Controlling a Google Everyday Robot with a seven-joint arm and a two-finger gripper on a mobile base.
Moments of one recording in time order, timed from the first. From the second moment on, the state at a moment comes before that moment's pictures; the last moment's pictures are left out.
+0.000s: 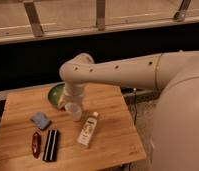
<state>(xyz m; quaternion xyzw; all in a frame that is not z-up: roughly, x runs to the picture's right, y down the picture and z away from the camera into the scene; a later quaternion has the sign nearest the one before) -0.145 0.095 0.693 -0.32 0.14 0.68 0.65</state>
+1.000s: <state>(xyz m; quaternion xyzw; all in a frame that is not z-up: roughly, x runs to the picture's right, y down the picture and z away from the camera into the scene) -0.211 0.136 0.668 -0.35 0.14 0.61 0.69</state>
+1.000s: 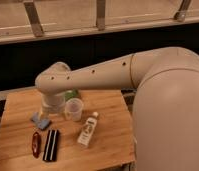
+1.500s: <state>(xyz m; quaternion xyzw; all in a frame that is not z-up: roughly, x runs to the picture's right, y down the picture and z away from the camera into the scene) -0.234 0.181 0.703 -0.36 0.18 0.58 0.71</state>
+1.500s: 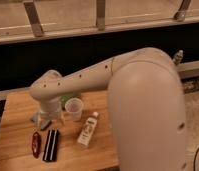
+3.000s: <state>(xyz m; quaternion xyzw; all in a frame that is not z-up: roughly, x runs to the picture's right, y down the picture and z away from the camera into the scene) -0.244 0.232 0.763 -0.41 0.22 0.56 0.68</state>
